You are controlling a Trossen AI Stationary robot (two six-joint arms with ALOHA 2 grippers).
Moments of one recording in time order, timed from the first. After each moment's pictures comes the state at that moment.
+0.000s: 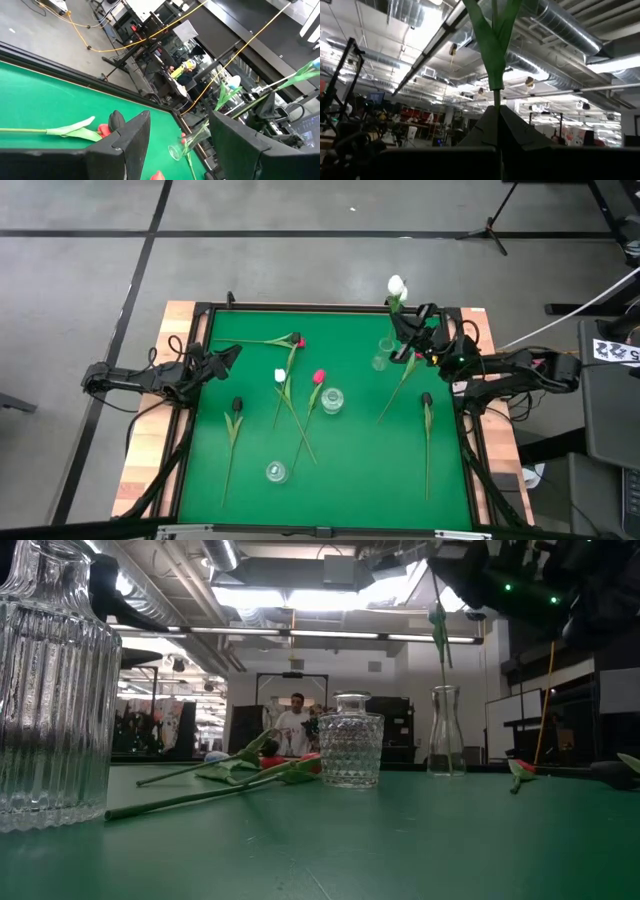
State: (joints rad) left arm -0.10 0.01 0.01 0.05 -0.87 -0.83; right arm -0.41 1.23 0.30 1.57 -0.02 -0.22
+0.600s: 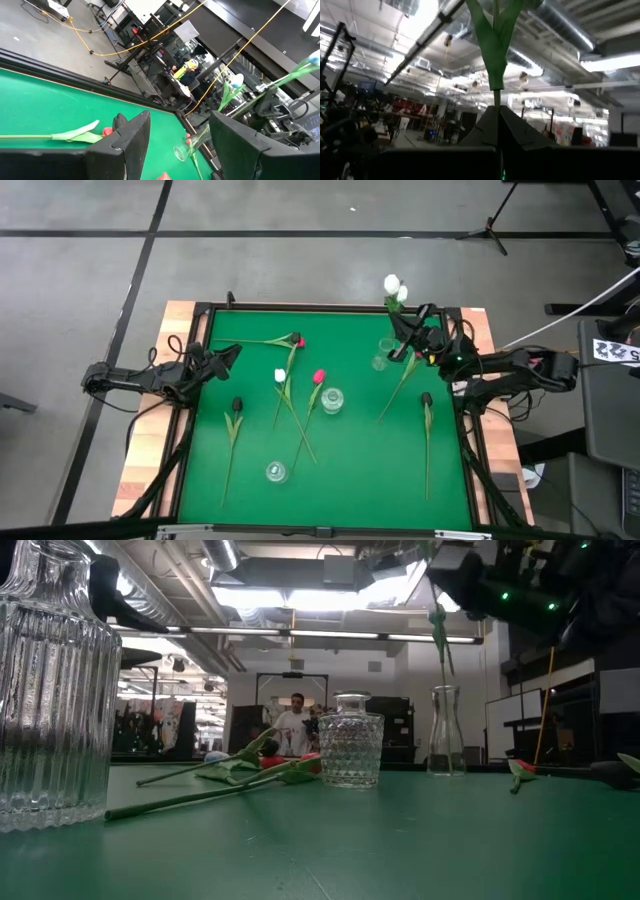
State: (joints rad) left arm -0.10 0.01 0.01 0.05 -0.88 -0.79; right arm -0.42 1.26 0.30 1.57 -0.01 -0.25
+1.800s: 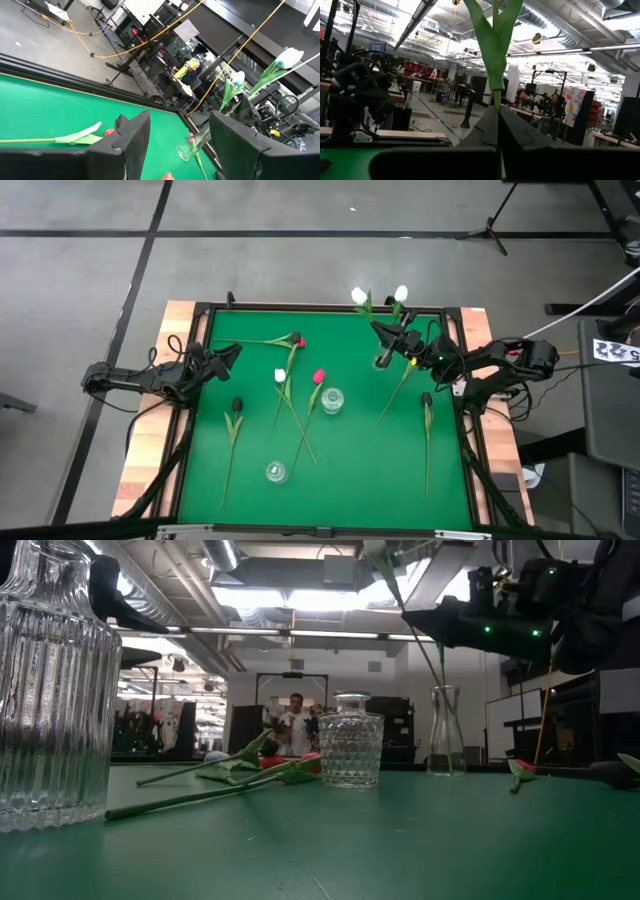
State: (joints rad) left arm -0.10 0.01 0.01 0.05 -0.88 -0.75; right arm -0.42 1.46 0.30 1.57 -0.01 -0.24
